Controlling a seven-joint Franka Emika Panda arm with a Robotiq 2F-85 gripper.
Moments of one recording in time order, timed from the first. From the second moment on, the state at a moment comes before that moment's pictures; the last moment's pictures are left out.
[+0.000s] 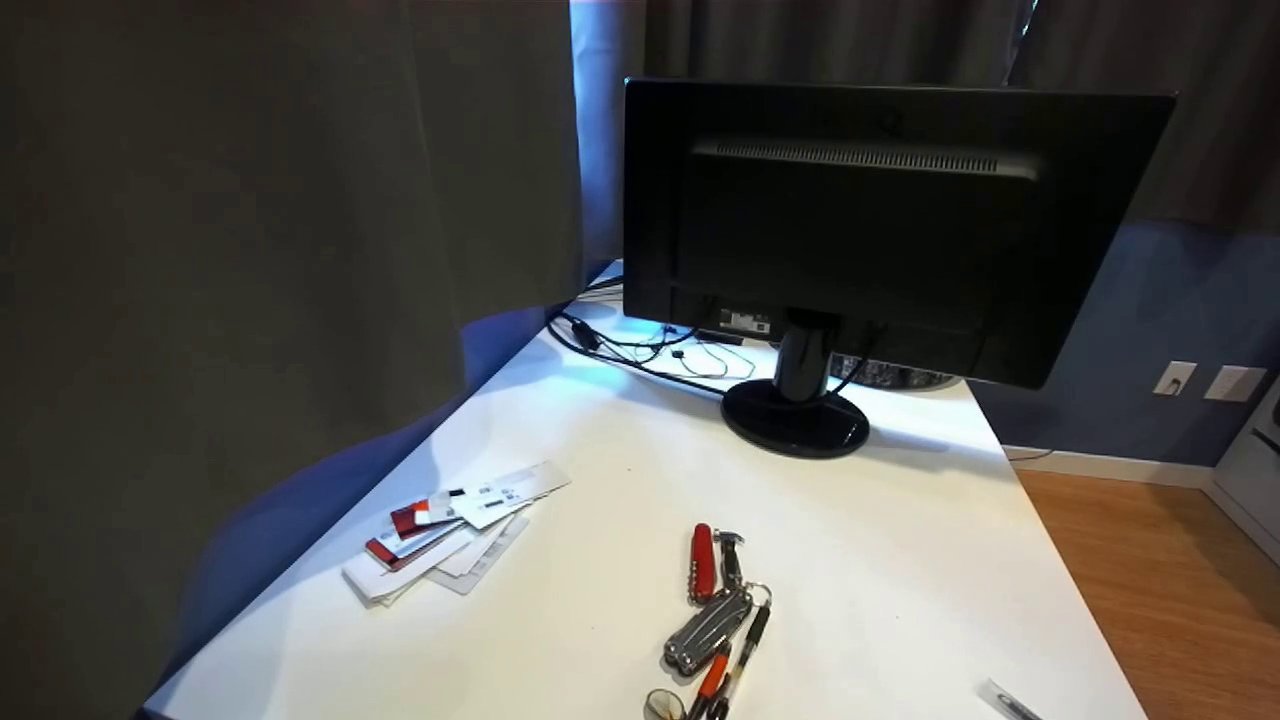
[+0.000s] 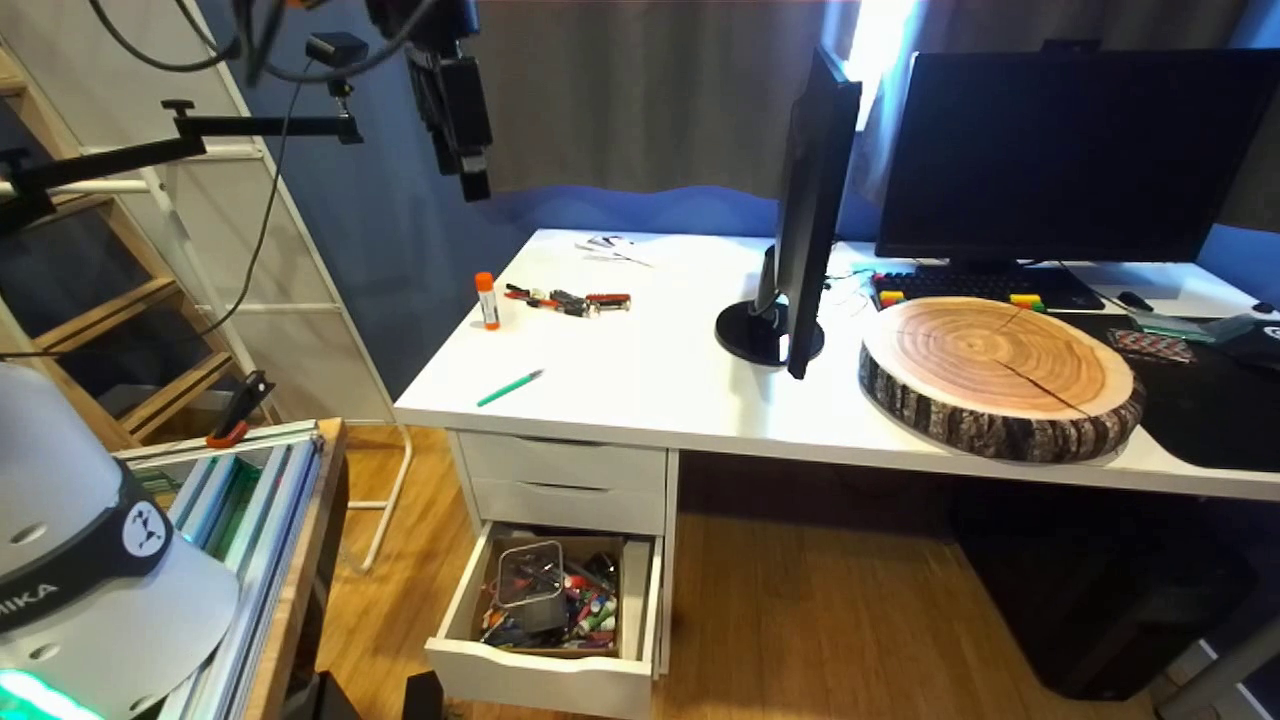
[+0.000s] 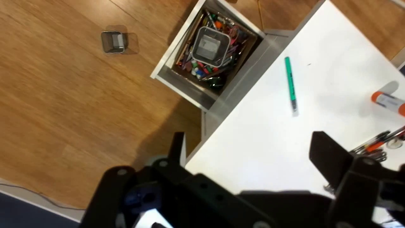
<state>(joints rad) 0.26 -0.64 0.29 -2.67 0.18 2.07 0.18</state>
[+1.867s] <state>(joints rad) 0.41 0.26 0.40 -2.42 0.08 2.56 -0.11</state>
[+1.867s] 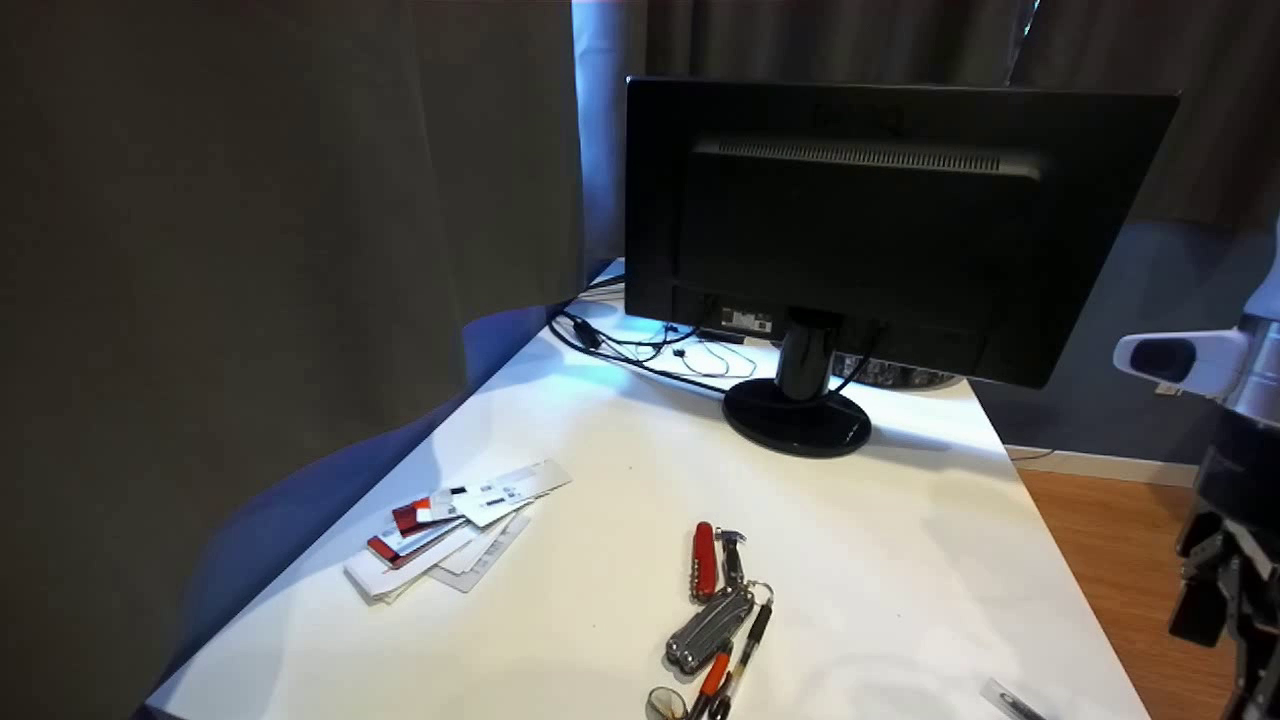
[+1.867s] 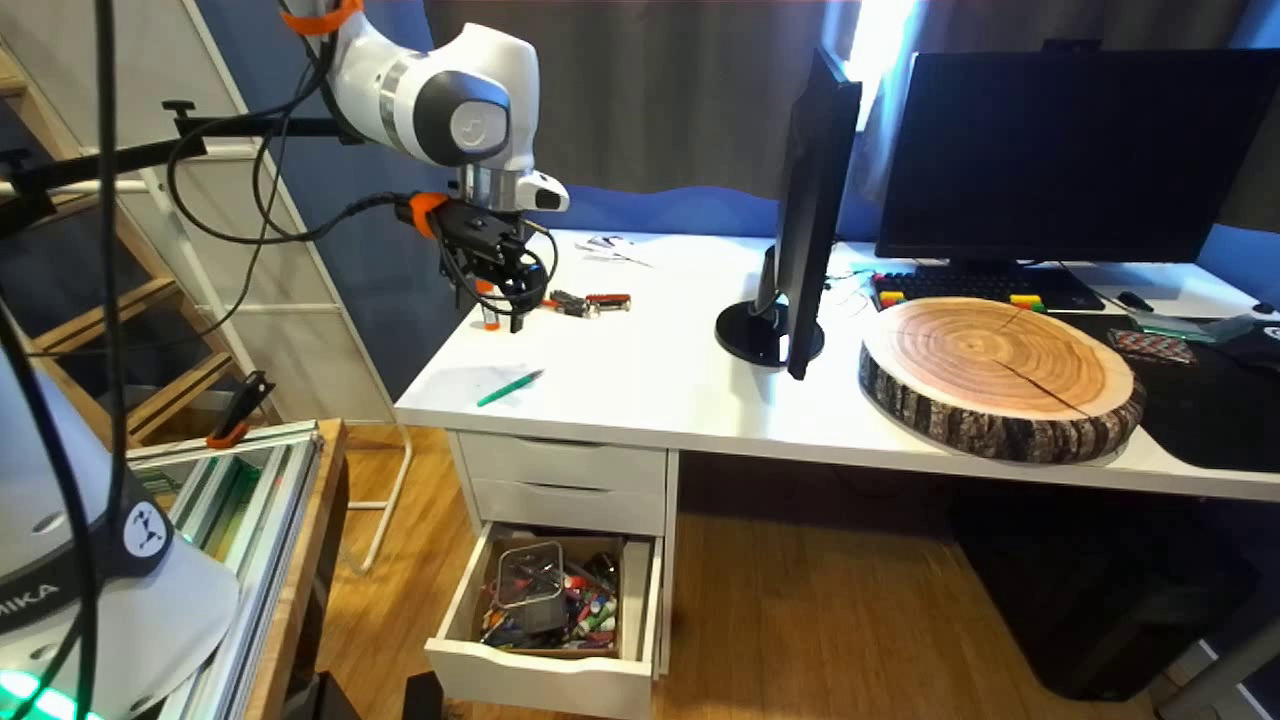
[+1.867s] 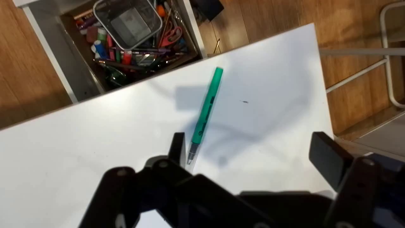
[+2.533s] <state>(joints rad) 0.45 0.53 0.32 -2.26 -0.11 2.70 -0.10</state>
